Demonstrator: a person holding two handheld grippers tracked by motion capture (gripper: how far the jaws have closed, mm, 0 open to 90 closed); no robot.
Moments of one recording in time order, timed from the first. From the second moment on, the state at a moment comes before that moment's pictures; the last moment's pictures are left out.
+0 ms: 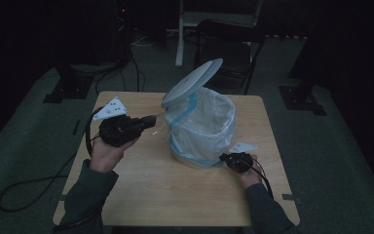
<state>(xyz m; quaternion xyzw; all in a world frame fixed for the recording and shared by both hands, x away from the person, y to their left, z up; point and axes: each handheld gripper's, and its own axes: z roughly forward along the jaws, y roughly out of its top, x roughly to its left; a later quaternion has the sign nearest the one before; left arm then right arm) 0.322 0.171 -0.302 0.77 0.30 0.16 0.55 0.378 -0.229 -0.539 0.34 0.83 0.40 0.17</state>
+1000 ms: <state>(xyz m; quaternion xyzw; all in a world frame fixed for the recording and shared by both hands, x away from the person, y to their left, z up) 0.342 0.127 -0.294 0.78 0.28 0.15 0.54 0.378 -0.229 -0.539 0.34 0.83 0.40 0.17</state>
